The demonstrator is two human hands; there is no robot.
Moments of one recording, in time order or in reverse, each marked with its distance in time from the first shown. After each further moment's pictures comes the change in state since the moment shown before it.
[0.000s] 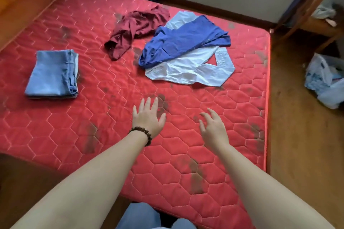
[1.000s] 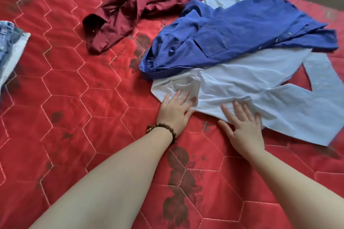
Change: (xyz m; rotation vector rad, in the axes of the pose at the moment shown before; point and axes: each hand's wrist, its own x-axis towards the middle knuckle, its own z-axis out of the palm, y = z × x) left_hand 0.459 -0.074 0.298 -0.101 0.193 0.252; right_hand 0.450 0.127 0.295 -0.363 0.044 -0.222
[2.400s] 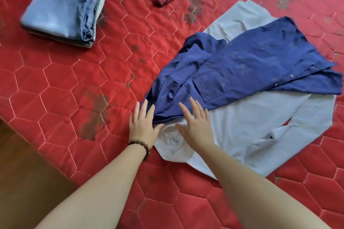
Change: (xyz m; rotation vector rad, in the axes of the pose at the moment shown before) left_hand -0.381 -0.035 -0.095 -0.070 -0.074 -0.587; right_hand -0.263 -0.231 -0.019 0.151 -0.221 -0.327
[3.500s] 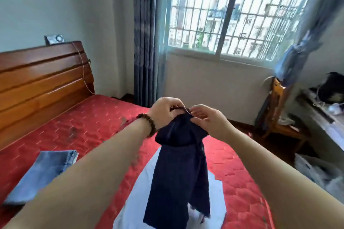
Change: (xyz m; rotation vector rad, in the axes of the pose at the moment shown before) left_hand -0.044 0.396 -0.568 -0.474 0.186 1.066; right_hand -0.115 -0.057 -0.652 0.397 0.530 -0.045
